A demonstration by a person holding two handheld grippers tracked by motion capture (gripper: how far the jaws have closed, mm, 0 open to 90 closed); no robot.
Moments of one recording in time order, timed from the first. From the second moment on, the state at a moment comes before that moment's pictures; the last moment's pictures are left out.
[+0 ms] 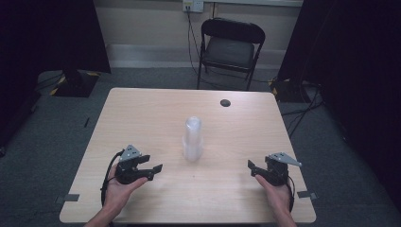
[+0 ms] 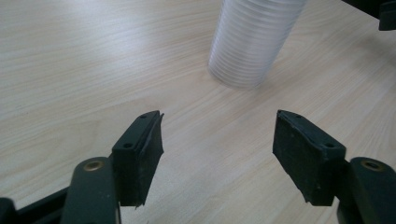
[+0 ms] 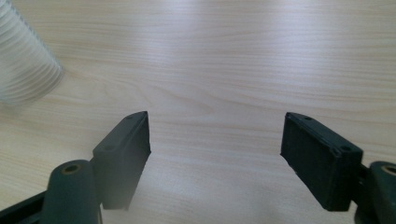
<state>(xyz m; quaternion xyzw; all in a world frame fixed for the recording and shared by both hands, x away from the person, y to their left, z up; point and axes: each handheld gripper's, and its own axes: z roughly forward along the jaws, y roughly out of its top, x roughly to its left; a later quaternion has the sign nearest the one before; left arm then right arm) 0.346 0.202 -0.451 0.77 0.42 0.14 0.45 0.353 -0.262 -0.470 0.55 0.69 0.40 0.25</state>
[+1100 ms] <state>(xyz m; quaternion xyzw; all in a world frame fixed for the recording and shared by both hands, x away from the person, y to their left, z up) 0.354 0.168 -0.410 0.78 0.36 0.14 0.49 0.346 -0.250 -0.463 0.52 0.72 0.41 0.22</state>
